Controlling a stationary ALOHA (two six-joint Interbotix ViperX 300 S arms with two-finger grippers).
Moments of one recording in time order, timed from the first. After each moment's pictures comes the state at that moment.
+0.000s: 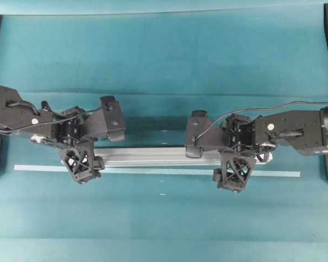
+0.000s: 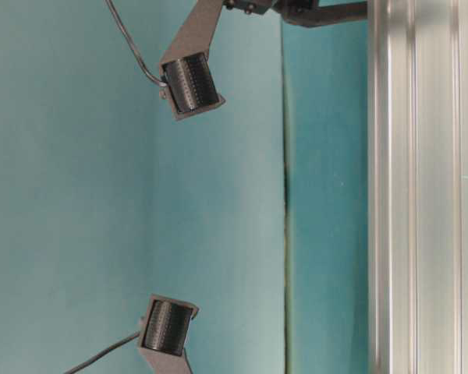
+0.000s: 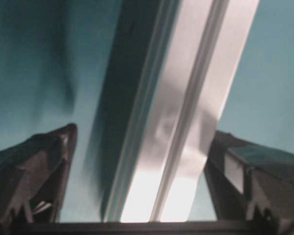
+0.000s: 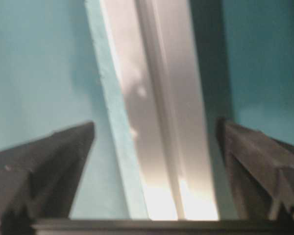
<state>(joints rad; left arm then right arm) 0.03 -0.06 0.78 0.02 0.47 -0.28 0.00 0.04 0.69 0.09 0.58 0.09</state>
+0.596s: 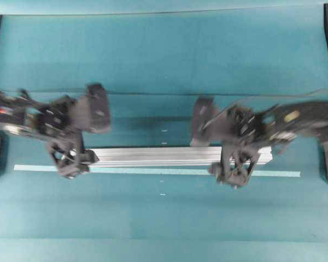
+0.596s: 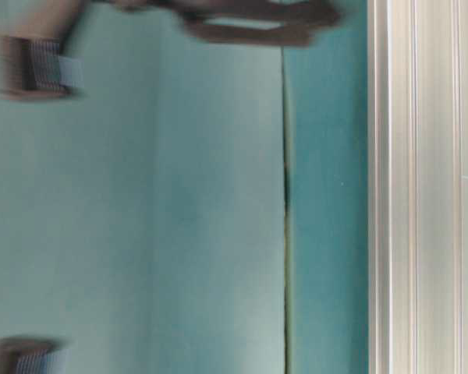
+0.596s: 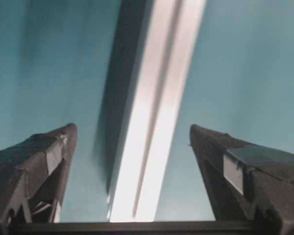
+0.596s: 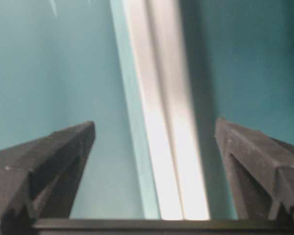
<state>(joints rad) 0.03 -0.35 0.74 0.02 0.60 -0.21 -0.03 -0.19 0.64 0.09 0.60 0.09</state>
